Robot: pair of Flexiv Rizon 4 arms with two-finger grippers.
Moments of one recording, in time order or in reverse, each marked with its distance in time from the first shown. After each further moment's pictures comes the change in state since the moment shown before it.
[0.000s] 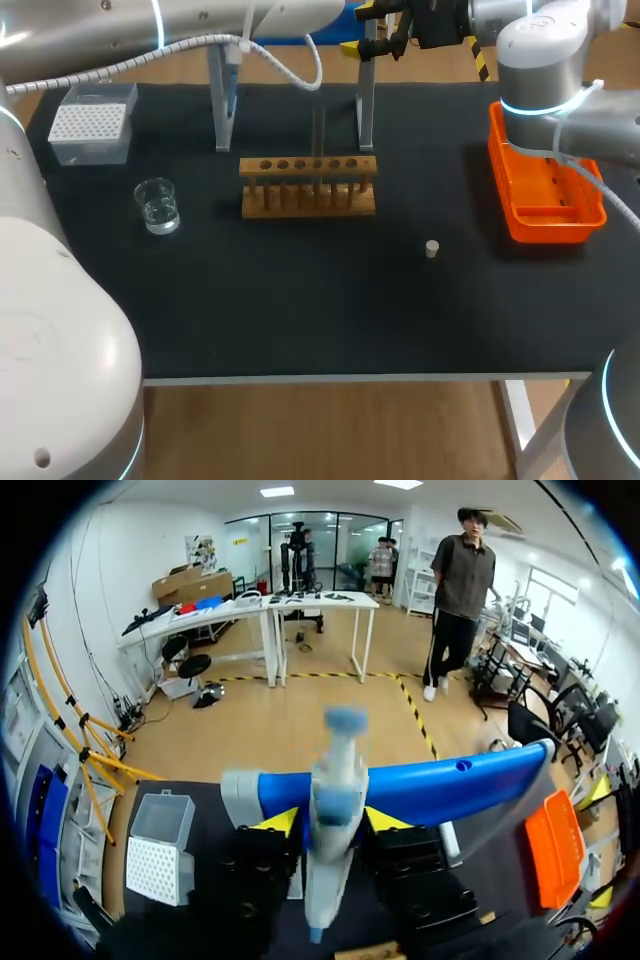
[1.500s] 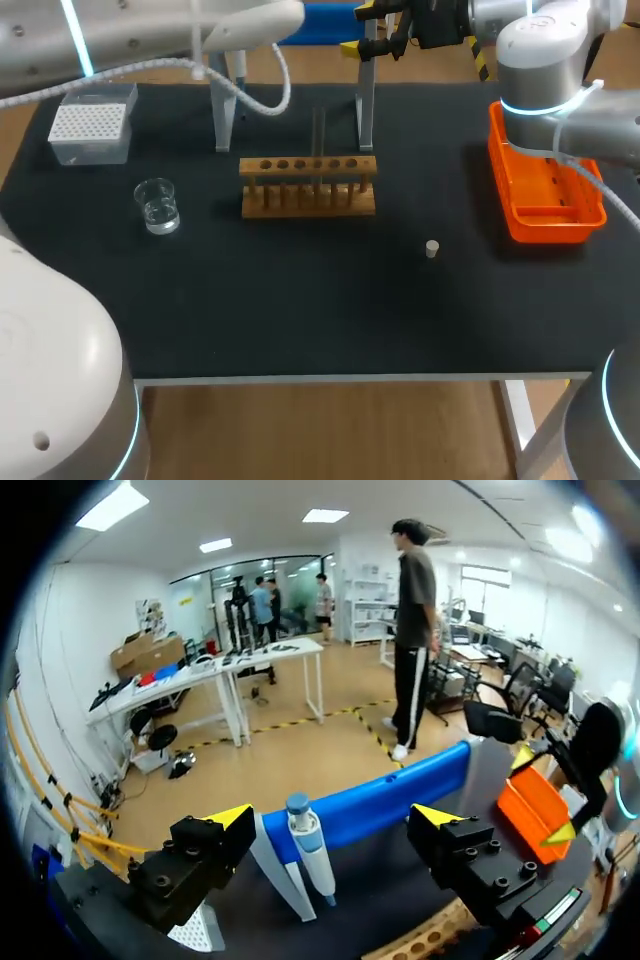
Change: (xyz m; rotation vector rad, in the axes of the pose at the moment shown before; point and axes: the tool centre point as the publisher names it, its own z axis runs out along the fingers) left arm 0.012 -0.021 -0.074 0.212 0.176 0.247; right arm 0.000 0.000 0.000 0.000 0.000 0.000
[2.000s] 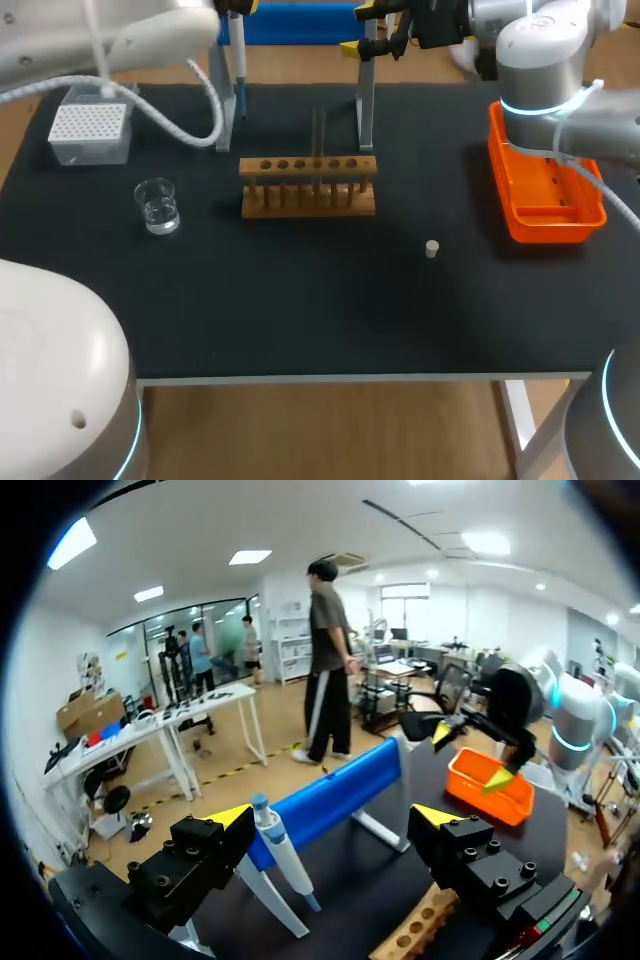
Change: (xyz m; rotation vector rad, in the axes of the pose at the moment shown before) left arm 0.021 0.015 -0.041 0.171 0.278 0.185; right arm 0.000 0.000 0.000 0.000 0.000 0.000
